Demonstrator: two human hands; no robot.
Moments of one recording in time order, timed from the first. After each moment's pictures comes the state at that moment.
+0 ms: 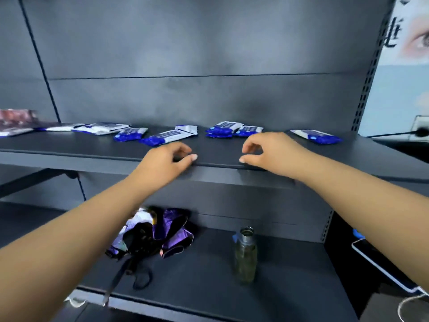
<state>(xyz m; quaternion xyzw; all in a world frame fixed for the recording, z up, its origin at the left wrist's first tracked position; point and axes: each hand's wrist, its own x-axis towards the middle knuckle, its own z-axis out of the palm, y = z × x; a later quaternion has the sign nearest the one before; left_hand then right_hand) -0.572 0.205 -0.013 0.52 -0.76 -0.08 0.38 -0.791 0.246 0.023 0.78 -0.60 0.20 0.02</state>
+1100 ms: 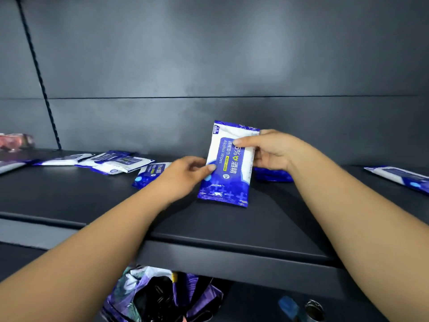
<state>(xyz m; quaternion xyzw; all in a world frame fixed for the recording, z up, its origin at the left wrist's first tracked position) -0.498 0.036 0.016 0.48 -0.71 -0.31 0.40 -0.683 0.023 0.063 0.55 -0.47 0.47 -0.51</state>
